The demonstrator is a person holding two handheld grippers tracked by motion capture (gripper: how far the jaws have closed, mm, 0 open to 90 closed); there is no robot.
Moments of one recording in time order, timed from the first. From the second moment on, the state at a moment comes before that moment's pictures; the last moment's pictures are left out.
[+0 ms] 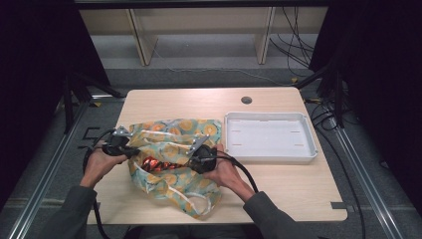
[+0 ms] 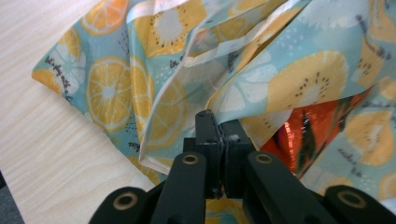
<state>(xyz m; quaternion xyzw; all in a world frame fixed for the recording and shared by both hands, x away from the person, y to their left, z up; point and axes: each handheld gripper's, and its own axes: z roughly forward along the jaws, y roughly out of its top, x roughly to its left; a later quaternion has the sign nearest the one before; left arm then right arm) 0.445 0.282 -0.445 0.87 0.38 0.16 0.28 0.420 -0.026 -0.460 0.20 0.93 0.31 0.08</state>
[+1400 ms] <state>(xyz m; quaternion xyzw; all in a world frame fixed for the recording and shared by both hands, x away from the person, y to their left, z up) 0.384 0.241 -0.452 0.88 0.35 0.16 0.27 0.434 -0.029 -0.469 0.22 0.92 0.31 0.07</state>
